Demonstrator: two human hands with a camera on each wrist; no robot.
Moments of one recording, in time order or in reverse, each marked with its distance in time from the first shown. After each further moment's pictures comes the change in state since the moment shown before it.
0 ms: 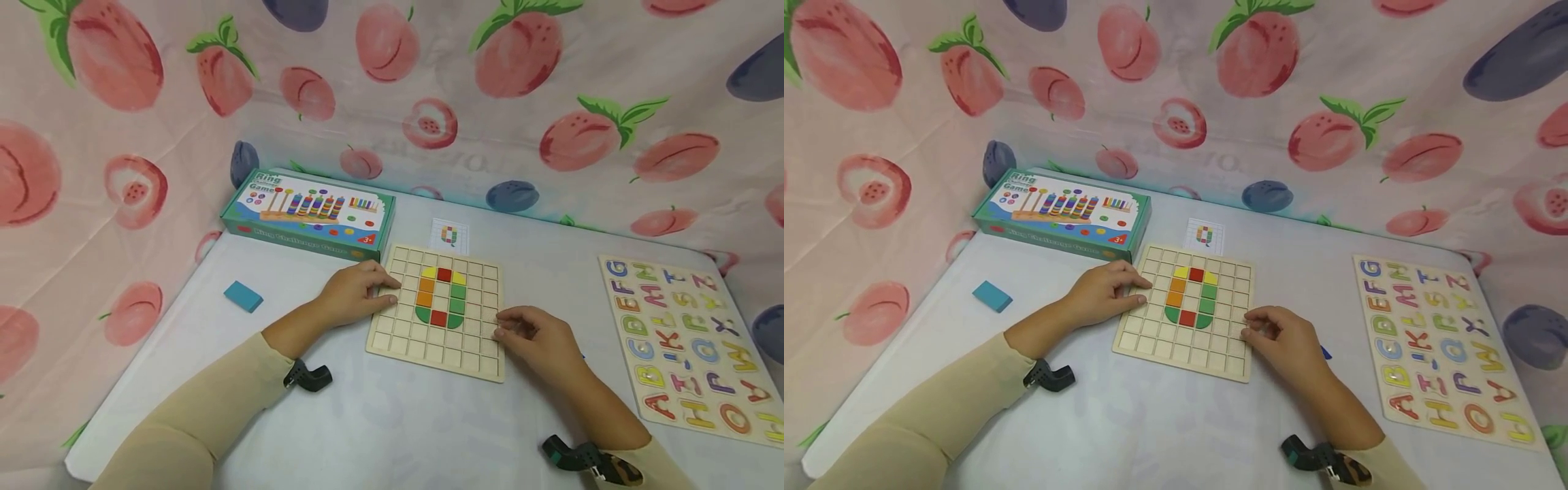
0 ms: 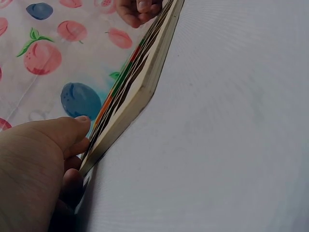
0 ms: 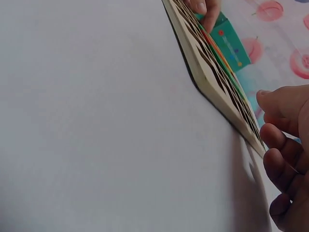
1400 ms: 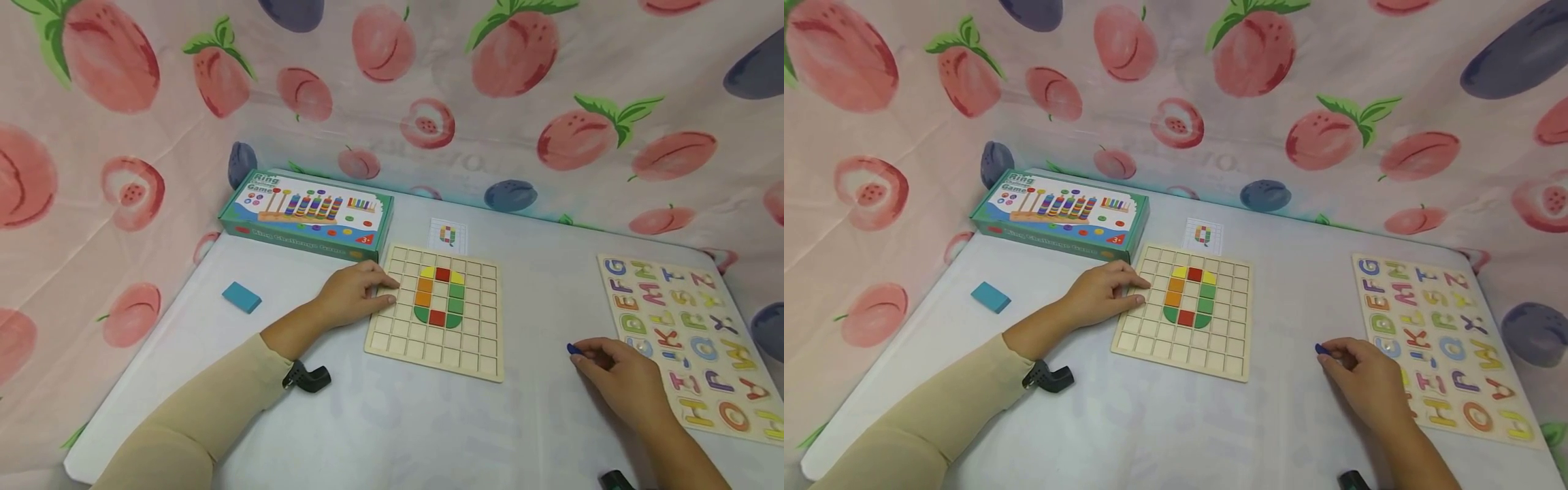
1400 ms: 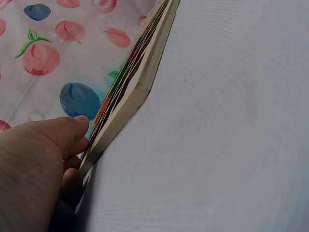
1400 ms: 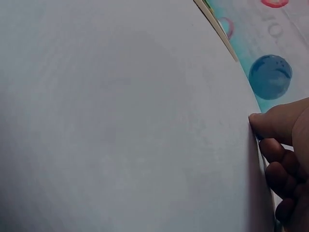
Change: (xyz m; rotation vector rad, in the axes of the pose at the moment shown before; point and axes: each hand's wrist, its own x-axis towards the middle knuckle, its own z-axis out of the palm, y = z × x) left_hand 0.000 -0.002 0.002 -0.002 0.009 0.000; right_hand -0.054 0.074 -0.056 -0.274 0.147 0.182
